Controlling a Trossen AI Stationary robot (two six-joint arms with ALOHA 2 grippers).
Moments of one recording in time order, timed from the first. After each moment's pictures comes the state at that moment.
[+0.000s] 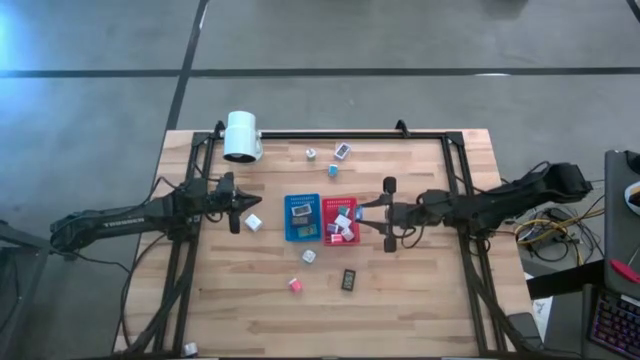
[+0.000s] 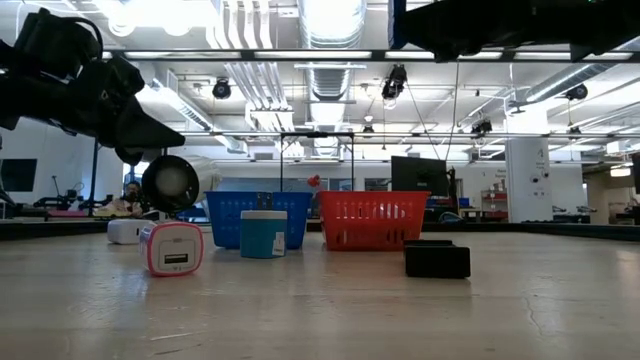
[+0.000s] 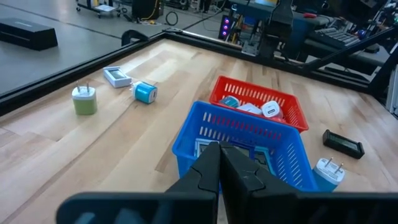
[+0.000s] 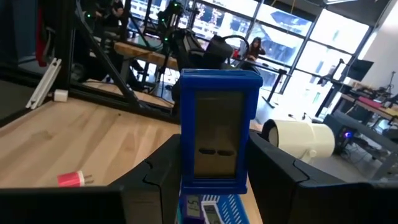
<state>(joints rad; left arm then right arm) 0.32 0.39 0.04 0.10 0.11 -0.15 0.13 1.17 0.47 0.68 0.16 -0.25</state>
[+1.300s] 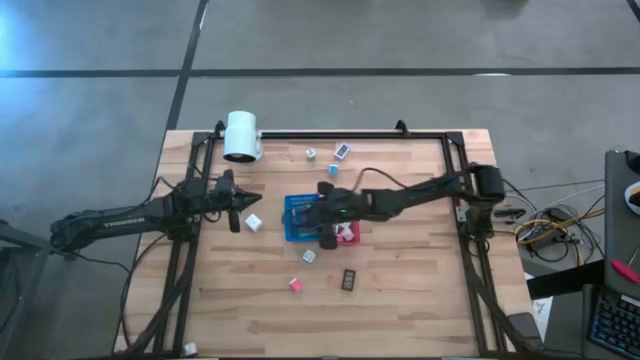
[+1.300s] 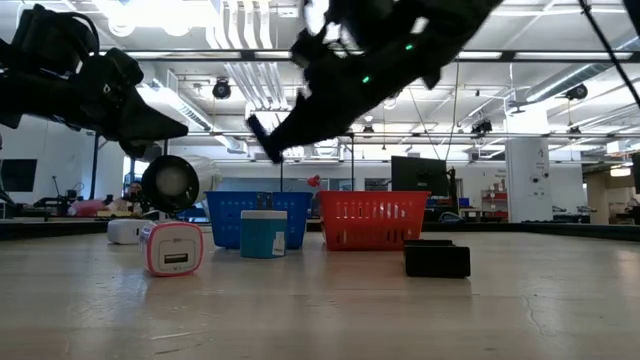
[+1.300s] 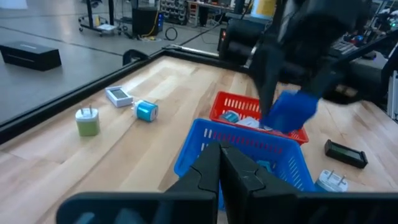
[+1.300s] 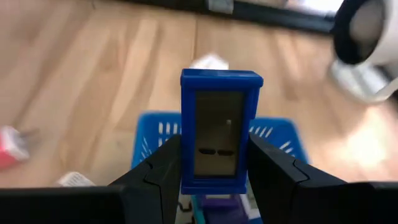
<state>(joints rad) 0.32 0.39 0.04 0.16 0.11 -0.11 0.00 1.89 1.15 0.19 0.04 -0.11</state>
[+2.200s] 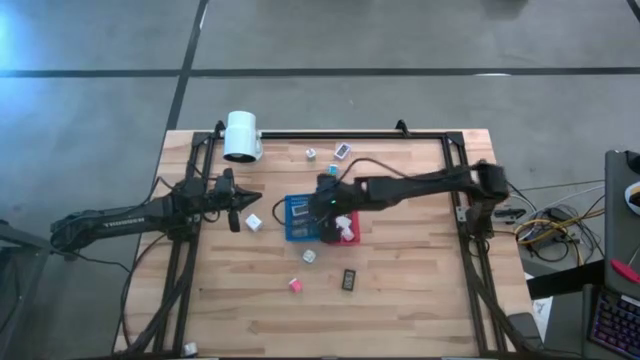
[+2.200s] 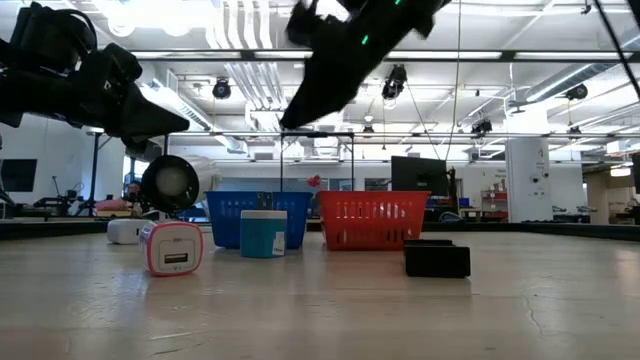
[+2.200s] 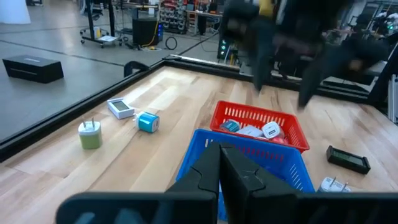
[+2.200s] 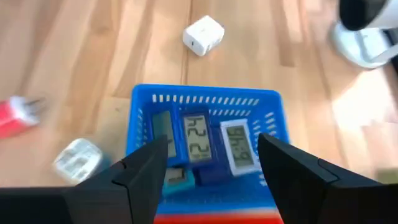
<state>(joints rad) 0.32 0.39 0.04 0.19 0.10 -0.09 -0.01 1.85 1.40 -0.32 0.05 -0.11</state>
